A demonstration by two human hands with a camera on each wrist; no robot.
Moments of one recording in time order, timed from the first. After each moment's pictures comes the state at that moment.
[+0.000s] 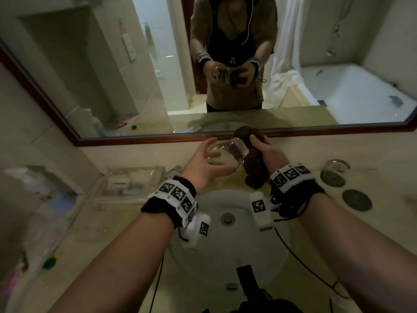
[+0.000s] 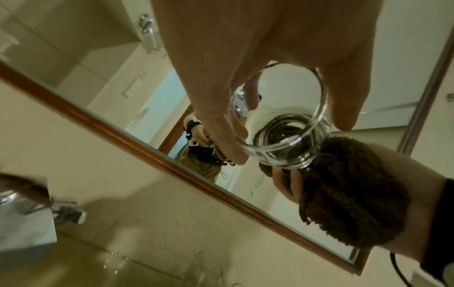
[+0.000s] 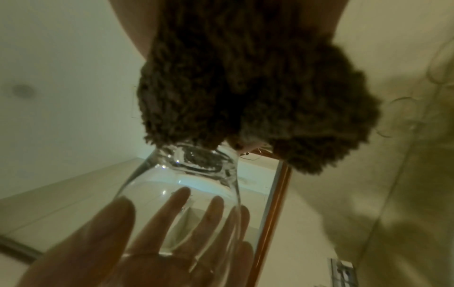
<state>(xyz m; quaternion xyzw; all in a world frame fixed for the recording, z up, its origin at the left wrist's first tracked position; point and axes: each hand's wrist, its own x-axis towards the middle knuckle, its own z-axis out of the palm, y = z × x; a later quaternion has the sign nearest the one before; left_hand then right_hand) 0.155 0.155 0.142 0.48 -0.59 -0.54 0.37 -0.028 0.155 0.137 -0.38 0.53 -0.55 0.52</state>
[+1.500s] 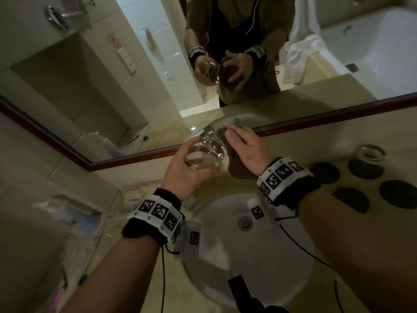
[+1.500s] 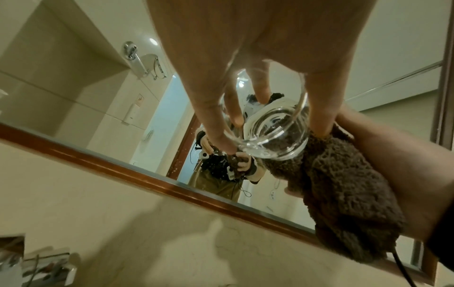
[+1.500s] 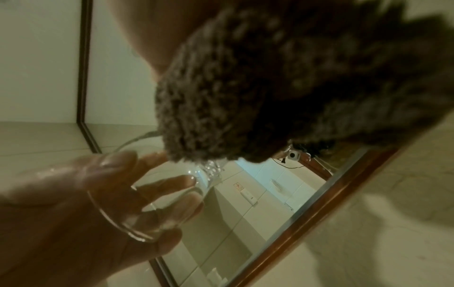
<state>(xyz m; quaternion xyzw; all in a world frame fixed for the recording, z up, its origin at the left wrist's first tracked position) 0.132 0.122 0.162 0.52 -0.65 -0.40 0.38 -0.047 0.107 0.133 -0.60 0.51 -0.49 0.38</state>
